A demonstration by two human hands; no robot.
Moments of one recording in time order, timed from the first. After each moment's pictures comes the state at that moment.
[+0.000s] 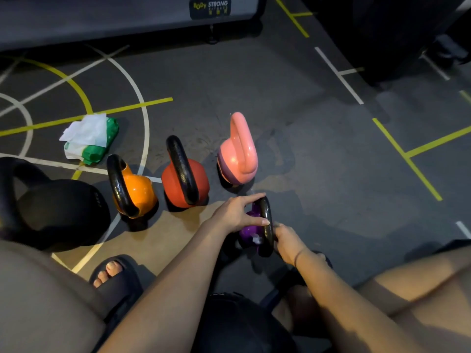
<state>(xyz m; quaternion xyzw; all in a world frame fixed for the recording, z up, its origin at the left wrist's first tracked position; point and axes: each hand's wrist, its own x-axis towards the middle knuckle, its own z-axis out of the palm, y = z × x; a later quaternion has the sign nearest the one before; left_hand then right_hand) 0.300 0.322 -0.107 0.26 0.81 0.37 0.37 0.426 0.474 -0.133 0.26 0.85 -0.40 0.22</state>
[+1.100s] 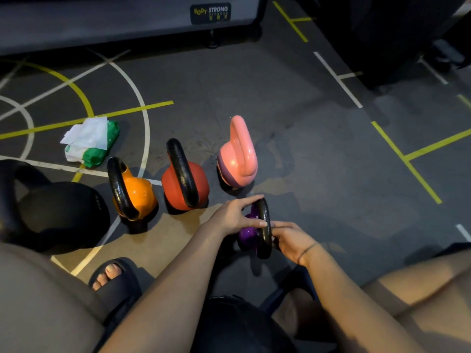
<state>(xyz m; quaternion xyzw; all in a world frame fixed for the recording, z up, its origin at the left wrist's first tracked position) 0.299 0.319 -0.102 0.25 0.81 0.38 0.37 0.422 0.486 -0.122 0.37 0.56 -0.72 0.19</state>
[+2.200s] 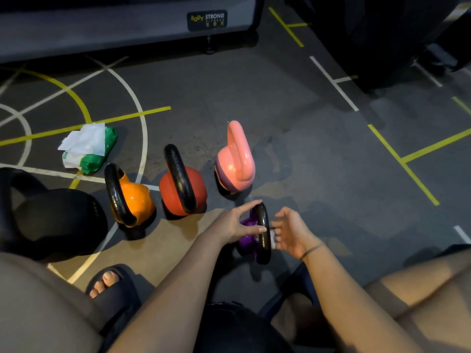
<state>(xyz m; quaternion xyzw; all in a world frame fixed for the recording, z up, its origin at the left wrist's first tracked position) 0.307 0.319 -0.115 0.24 0.79 0.42 0.38 0.396 0.493 -0.099 0.47 0.50 -0.70 0.22</state>
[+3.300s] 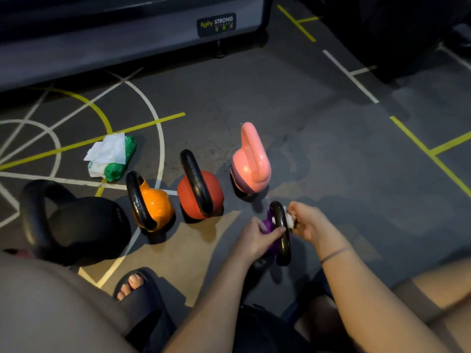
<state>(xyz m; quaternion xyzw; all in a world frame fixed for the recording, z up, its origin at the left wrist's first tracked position) 0.350 0.331 -0.142 0.02 0.81 0.46 0.37 0.357 0.481 -0.088 0.58 0.50 -0.64 0.06</state>
